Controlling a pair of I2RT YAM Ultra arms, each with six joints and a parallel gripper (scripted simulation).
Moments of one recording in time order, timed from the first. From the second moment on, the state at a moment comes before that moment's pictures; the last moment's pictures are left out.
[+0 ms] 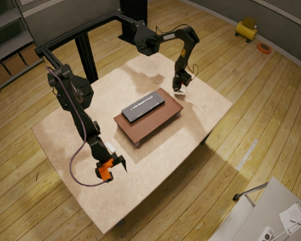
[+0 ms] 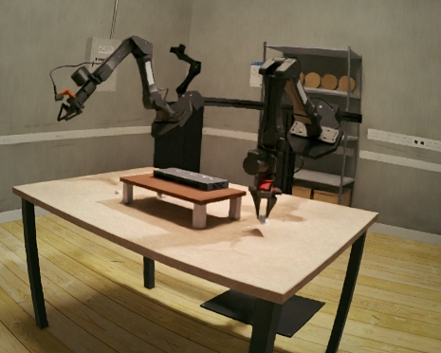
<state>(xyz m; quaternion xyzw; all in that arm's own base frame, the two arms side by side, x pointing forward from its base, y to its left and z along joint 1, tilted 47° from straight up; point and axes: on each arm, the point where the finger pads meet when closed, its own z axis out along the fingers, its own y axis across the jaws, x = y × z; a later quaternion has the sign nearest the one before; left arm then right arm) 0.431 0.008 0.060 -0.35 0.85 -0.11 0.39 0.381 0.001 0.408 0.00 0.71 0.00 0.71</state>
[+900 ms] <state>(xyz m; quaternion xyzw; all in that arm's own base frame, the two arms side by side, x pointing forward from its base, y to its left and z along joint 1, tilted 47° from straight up) 0.412 0.006 0.079 -0.34 0.85 -0.11 0.39 0.381 0.001 0.408 0.00 0.71 0.00 0.71</state>
